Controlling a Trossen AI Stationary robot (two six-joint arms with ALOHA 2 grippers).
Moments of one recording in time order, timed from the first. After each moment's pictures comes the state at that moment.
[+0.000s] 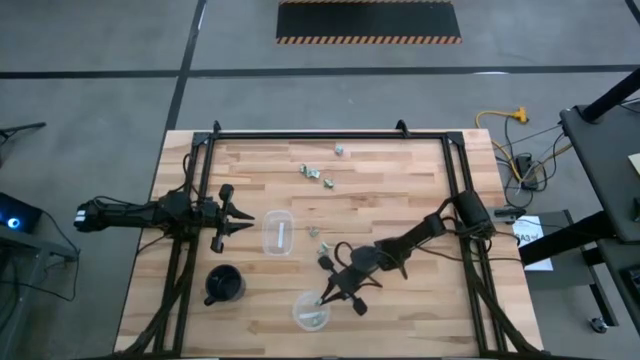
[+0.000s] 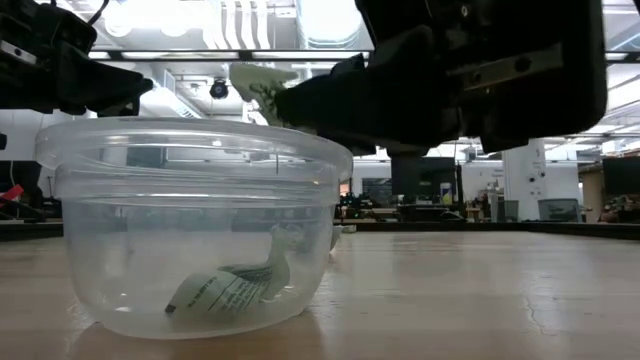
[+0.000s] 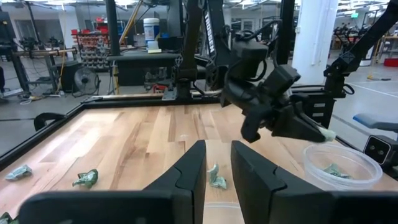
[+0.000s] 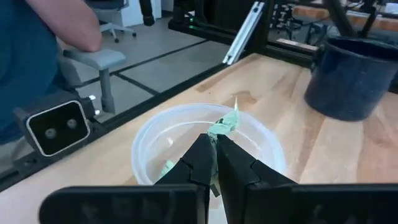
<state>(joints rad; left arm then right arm) -0.03 0.09 0.01 0.04 0.05 0.01 0.33 2.10 0.92 0.94 -0.32 -0.11</state>
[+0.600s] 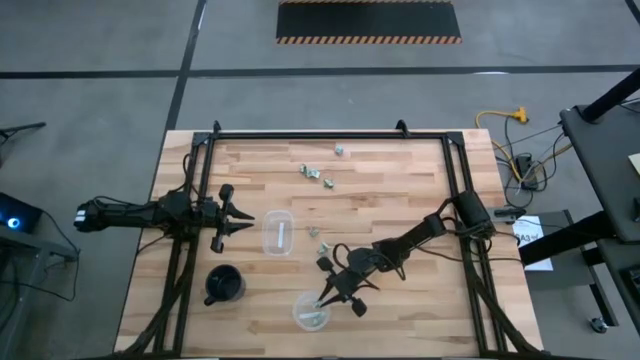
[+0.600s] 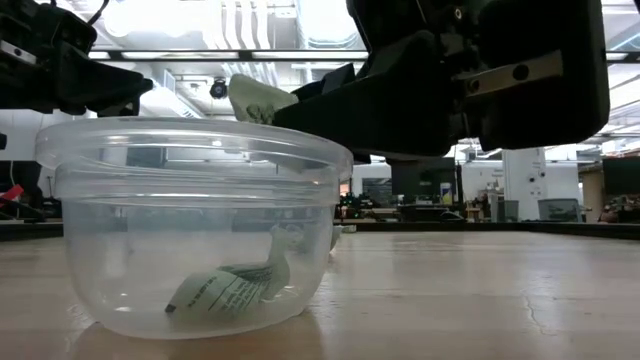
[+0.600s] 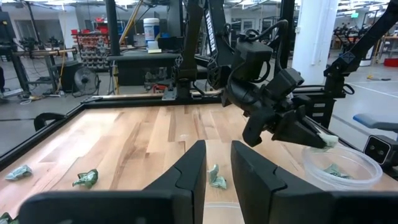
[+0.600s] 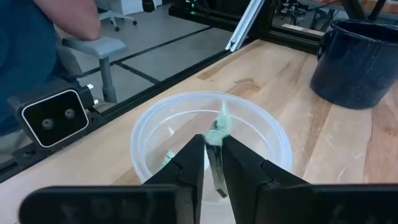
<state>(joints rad) -0.03 0.09 0.01 0.04 0.05 0.01 0.33 2.10 0.94 0.86 -0.32 -0.11</state>
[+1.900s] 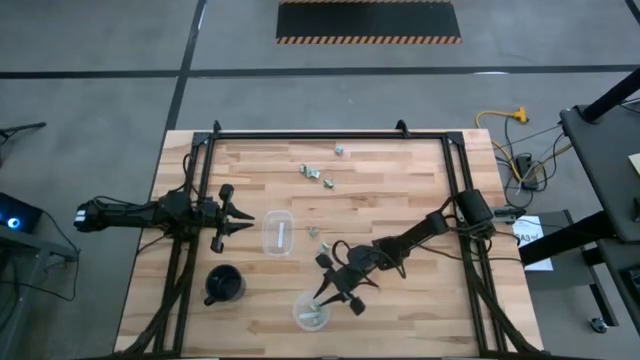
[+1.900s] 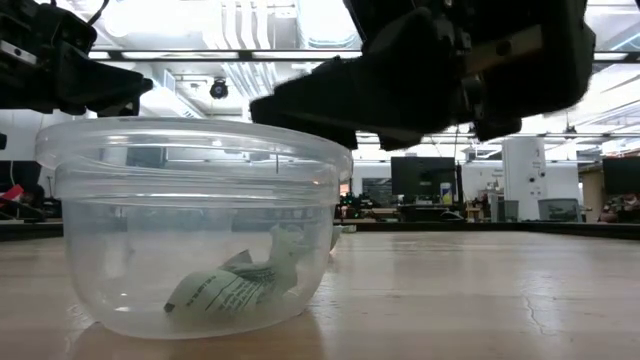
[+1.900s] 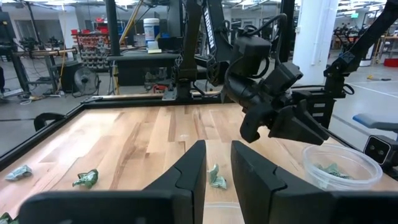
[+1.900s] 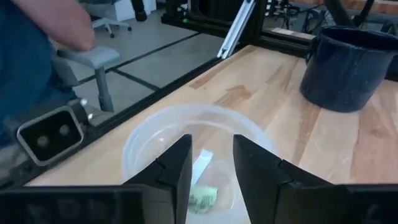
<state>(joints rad) -0.03 0.09 0.01 0.04 0.05 0.01 0.32 2.07 0.95 0.85 -0.31 -0.07</state>
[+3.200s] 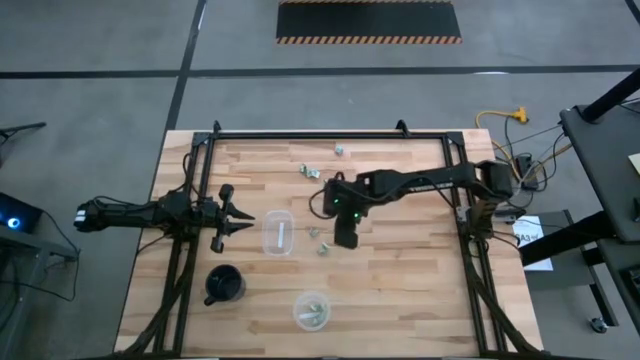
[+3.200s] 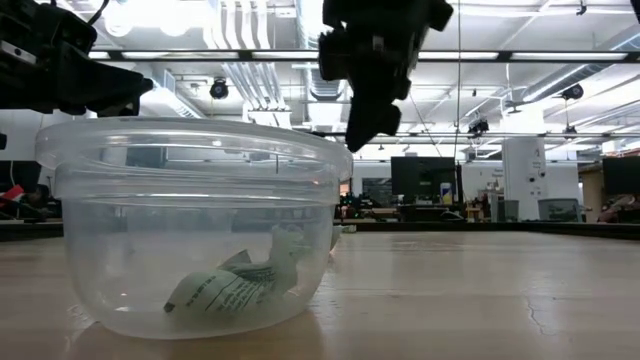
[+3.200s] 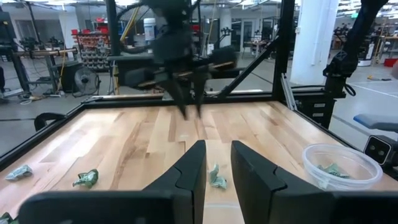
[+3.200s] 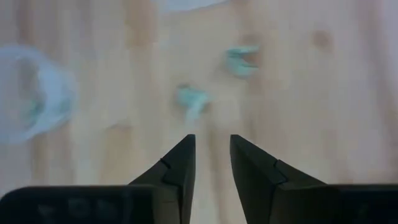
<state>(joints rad) -0.03 0.09 0.01 0.04 0.05 0.01 -0.04 1.84 1.45 -0.74 -0.22 0.21</state>
